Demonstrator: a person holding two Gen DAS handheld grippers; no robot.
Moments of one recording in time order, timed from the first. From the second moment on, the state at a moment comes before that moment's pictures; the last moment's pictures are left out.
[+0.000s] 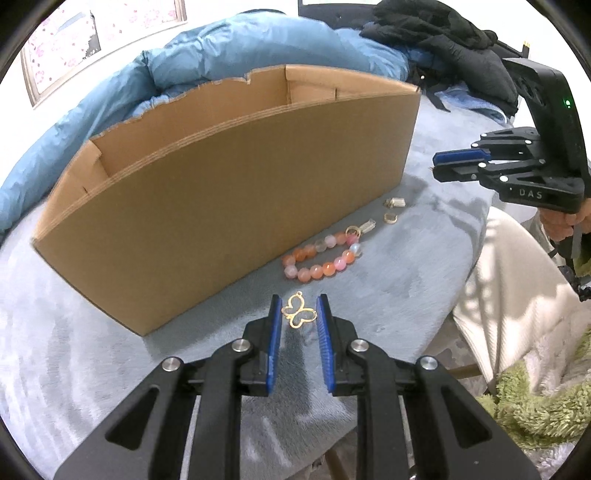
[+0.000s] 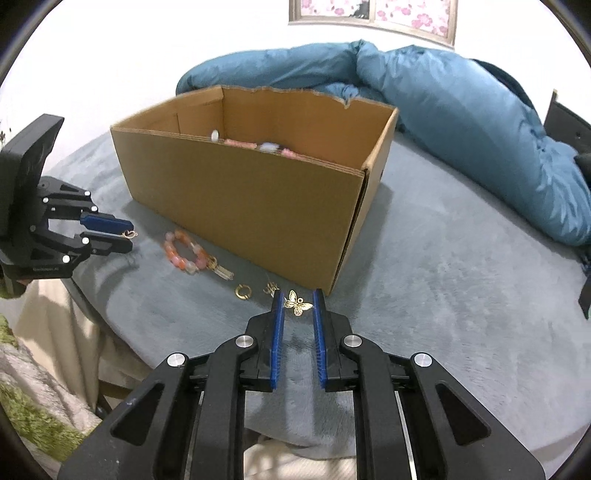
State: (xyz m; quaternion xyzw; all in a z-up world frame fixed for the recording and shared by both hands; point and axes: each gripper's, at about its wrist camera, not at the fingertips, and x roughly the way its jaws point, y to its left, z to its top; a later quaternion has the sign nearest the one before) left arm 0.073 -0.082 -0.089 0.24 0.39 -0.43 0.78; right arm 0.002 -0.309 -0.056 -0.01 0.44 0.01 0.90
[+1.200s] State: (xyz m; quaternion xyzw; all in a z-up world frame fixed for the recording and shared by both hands) left arm 0.223 -0.214 -0.020 0.24 0.43 -0.33 0.80; right arm 0.170 -0.354 -0.034 0.13 0.46 -0.06 0.87
